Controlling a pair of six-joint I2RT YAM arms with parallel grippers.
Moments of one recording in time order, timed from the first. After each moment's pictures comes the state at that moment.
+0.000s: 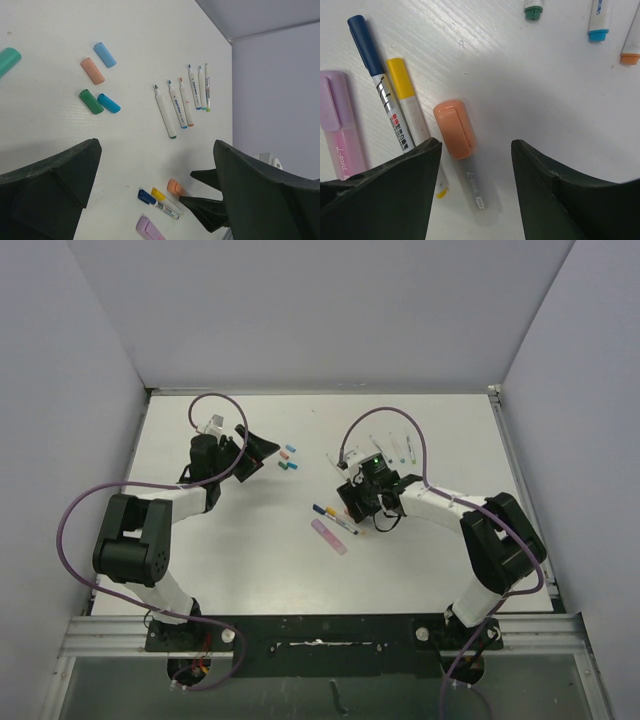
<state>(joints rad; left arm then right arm) -0.16 1.67 0.78 0.52 0.40 -0.96 0.57 1.66 0.94 -0.24 -0.04 -0.08</state>
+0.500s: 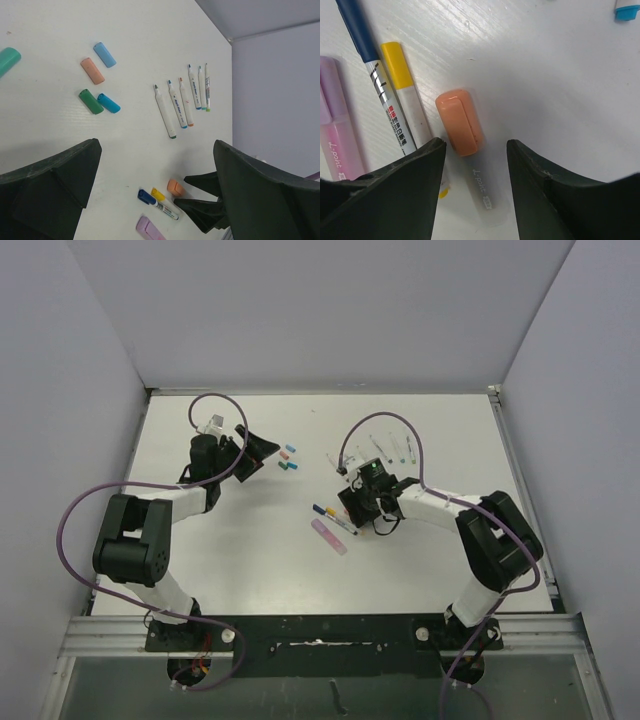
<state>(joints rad) -0.16 1.67 0.78 0.52 0.40 -0.96 0.58 1.67 0.92 -0.24 -0.04 -0.07</state>
